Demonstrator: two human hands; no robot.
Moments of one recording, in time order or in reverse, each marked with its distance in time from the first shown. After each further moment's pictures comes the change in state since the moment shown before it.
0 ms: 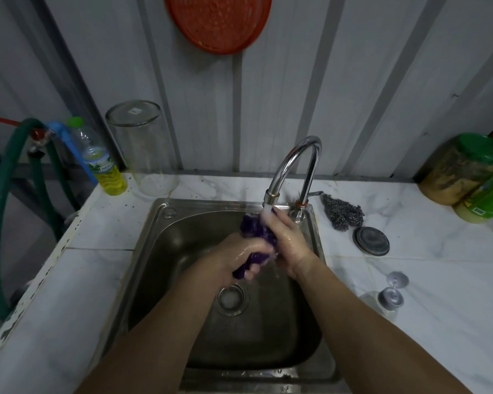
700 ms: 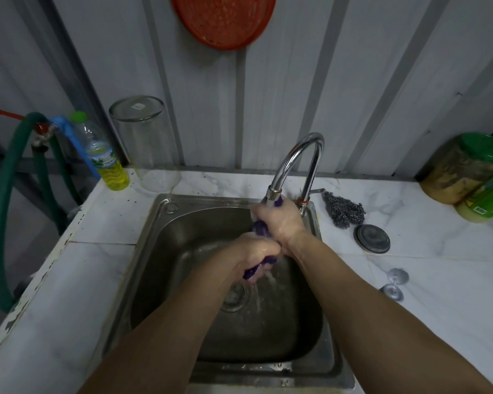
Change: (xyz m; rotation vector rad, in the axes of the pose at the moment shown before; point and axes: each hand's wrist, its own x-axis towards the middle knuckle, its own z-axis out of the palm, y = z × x) left_hand 0.005 0.007 0.023 0.298 0.124 -0.225; right_hand 0.000 -0.037 0.035 -0.407 0.208 -0.072
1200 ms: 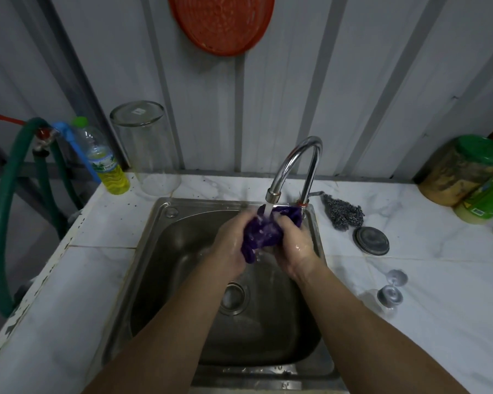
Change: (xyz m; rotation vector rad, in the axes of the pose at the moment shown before) left_hand 0.002 -0.004 -0.009 -0.848 0.070 0.398; right_hand -0.008 0.042 -0.010 0.548 0.103 0.102
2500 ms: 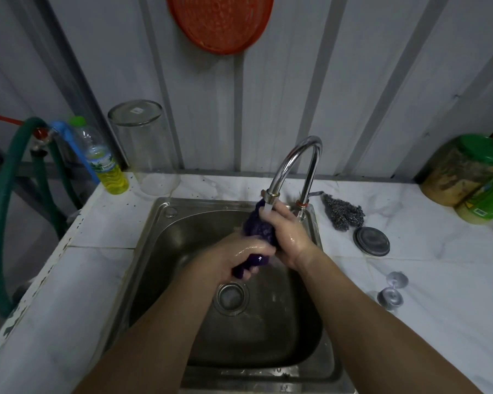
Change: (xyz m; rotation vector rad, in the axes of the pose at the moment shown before) left_hand -0.005 0.008 -0.010 0.646 -0.169 -0.268; right_hand 0.019 -0.010 0.001 -0.152 -0.382 -0.034
